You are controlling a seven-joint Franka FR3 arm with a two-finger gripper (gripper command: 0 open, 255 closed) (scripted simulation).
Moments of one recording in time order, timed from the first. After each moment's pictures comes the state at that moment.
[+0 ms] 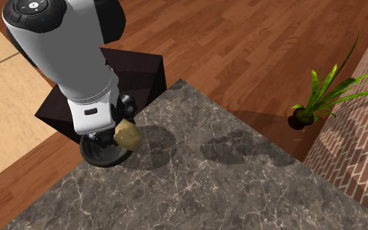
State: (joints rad) arm -0.39 -0.28 -0.44 -2.40 -0.16 2.18 -0.39
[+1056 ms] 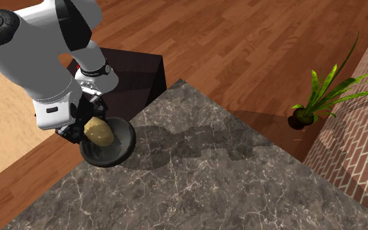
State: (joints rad) arm -0.52 -0.48 -0.52 -2.66 -0.30 2.26 -0.46
